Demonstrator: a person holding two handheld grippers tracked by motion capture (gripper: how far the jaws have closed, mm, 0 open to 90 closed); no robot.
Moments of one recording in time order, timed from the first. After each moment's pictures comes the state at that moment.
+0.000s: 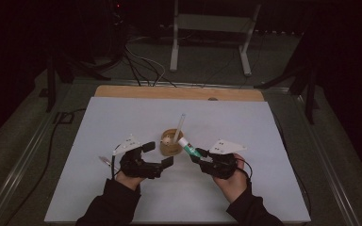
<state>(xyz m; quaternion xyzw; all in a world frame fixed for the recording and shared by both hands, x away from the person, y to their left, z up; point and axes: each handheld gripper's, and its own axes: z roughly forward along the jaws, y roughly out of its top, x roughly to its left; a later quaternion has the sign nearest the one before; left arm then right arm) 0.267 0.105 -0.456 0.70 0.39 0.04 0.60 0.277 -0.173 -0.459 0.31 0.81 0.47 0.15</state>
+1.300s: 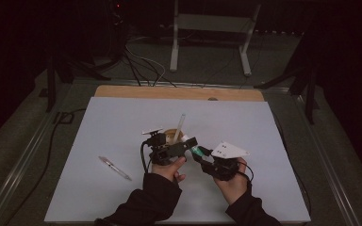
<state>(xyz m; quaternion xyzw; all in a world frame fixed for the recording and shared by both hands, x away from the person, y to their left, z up) 0.291 0.034 -0.444 0.55 0.64 -0.09 0.52 0.269 -0.174 -0.459 0.31 0.79 0.49 0.20</state>
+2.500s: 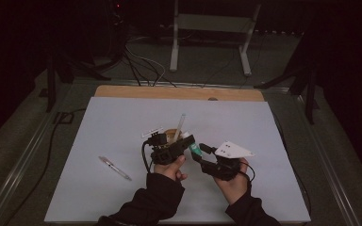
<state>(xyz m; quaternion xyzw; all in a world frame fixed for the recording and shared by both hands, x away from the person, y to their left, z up) 0.289 0.035 -0.438 0.56 0.60 -0.04 0.57 0.267 -0.180 -0.454 0.31 0.77 0.53 0.19</state>
